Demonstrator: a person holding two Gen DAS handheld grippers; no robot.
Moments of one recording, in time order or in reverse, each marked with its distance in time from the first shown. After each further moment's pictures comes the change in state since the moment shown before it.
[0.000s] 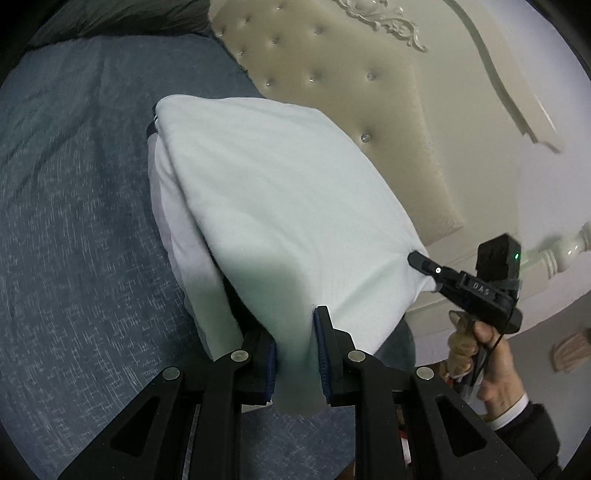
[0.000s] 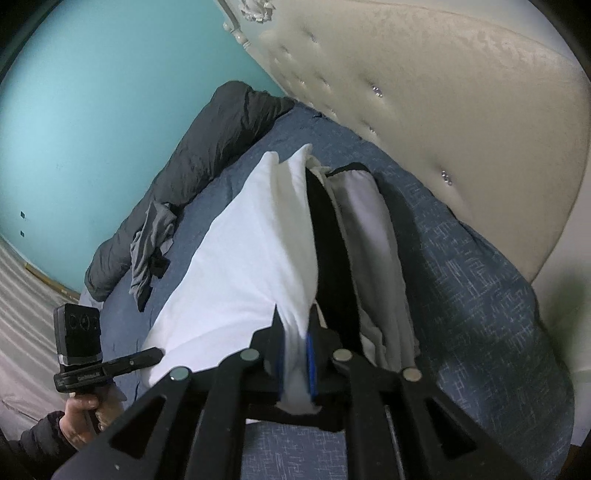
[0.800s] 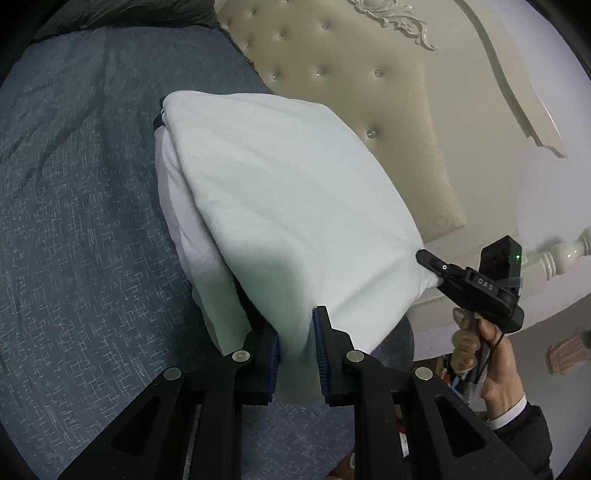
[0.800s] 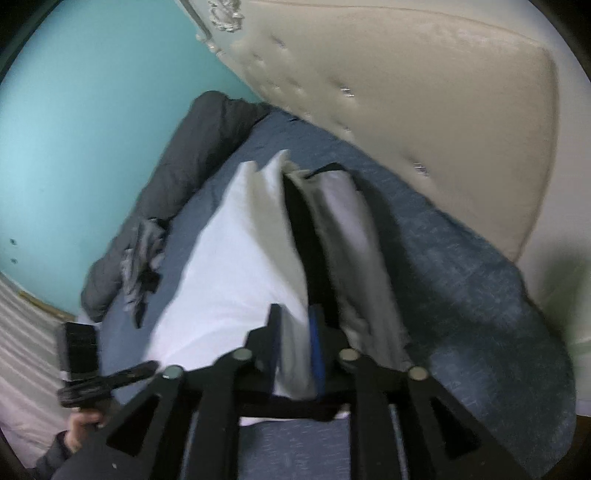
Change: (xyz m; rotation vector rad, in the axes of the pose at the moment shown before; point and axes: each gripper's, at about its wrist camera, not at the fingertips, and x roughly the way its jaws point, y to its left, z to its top) left arm -0.006 0.001 0.007 -0.007 0.044 0.015; right arm -0.010 -0.005 -0.004 0.086 -0.010 -0.069
